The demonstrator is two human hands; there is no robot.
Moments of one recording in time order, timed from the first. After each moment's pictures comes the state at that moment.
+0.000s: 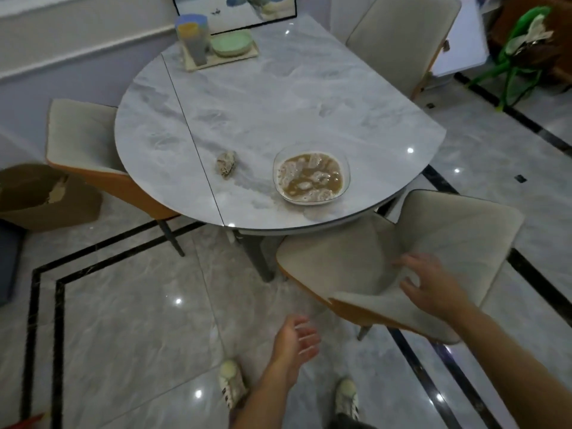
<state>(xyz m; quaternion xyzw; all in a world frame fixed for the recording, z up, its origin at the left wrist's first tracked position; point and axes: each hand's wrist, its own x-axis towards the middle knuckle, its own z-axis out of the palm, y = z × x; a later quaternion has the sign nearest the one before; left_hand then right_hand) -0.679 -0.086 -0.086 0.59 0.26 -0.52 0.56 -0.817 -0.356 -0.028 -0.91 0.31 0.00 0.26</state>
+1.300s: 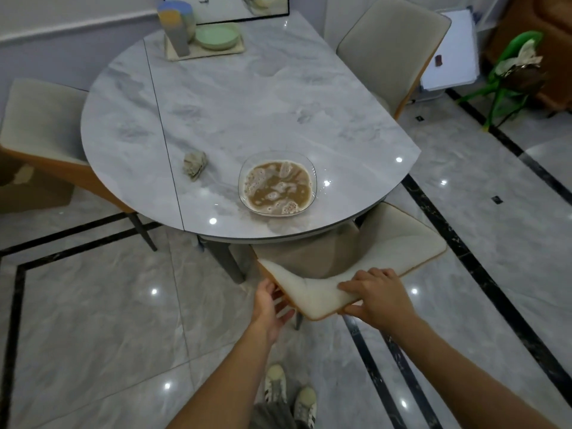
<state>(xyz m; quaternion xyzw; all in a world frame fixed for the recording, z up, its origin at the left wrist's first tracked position) -0.661 -0.215 -0.083 0.57 0.30 -0.45 0.62 -0.807 -0.404 -0.026 -0.97 0.17 0.15 0.04</state>
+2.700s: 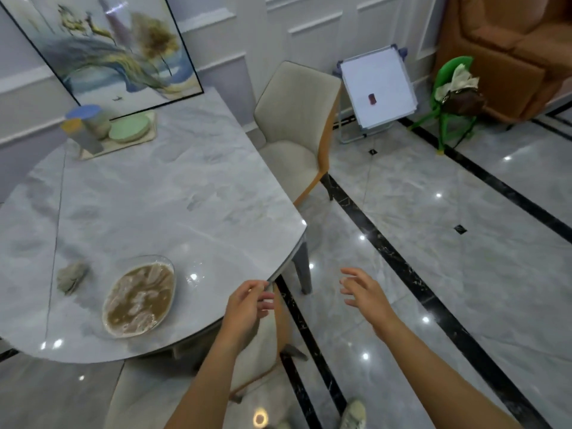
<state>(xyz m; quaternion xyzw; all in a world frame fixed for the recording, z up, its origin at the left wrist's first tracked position) -0.713 -0.615 0.027 0.76 -0.01 -0.36 0.54 -0.879 -0.820 -0.025 -0.61 0.42 -0.07 0.67</state>
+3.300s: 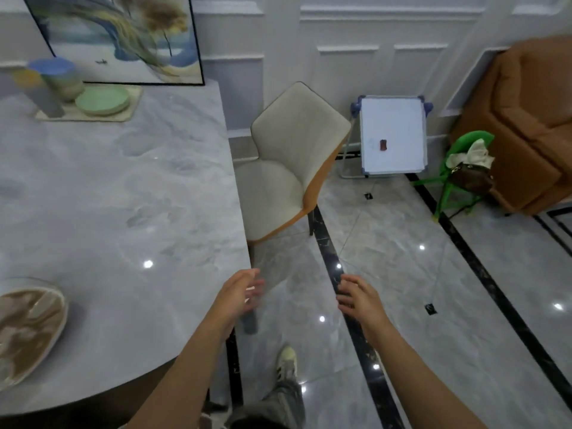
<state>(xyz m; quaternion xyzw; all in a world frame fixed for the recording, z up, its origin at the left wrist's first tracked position) -0.625 -0.856 -0.013 0.68 0.09 -0.39 0.61 -0.781 -1.089 -0.029 -0.60 0.46 -0.04 0.65</state>
